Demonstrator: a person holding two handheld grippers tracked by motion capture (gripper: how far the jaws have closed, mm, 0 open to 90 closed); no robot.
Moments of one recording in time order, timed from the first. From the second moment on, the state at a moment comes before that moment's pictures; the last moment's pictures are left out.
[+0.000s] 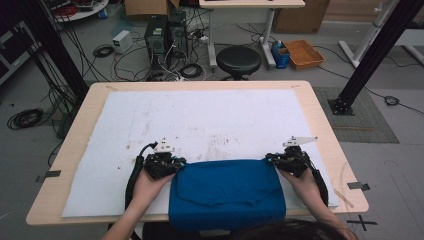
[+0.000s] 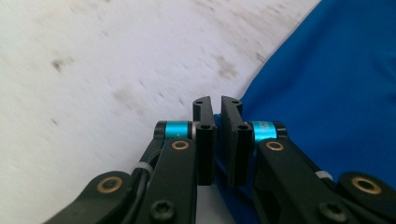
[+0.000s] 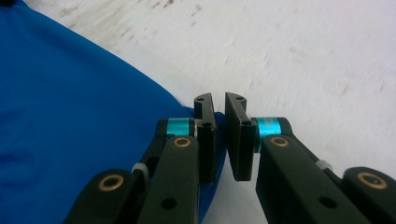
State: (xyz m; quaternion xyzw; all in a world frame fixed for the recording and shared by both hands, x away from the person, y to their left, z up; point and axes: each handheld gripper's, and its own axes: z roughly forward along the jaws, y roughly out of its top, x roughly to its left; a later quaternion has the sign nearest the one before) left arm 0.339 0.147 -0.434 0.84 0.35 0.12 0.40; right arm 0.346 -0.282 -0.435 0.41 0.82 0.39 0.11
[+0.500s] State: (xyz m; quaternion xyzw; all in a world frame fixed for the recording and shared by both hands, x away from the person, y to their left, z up) left arm 0.423 0.152 -0.425 0.83 0.37 0.14 0.39; right arm 0.421 -0.269 -0.428 0.41 0.81 0.39 0.15
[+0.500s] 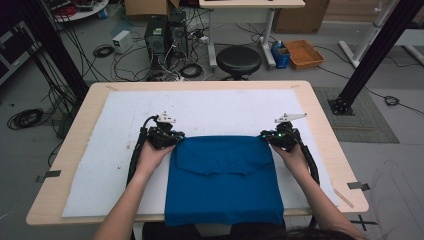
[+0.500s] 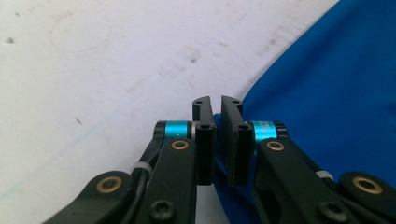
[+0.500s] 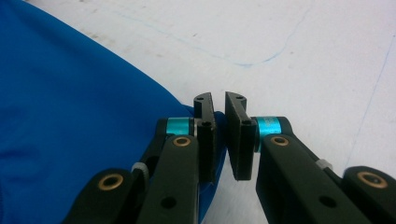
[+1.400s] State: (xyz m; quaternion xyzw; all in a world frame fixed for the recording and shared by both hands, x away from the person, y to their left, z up) left arm 0.395 0.161 -0.413 0.79 0.41 0.18 0.41; right arm 0.408 -0.283 -0.413 0.43 0.78 0.41 0.18
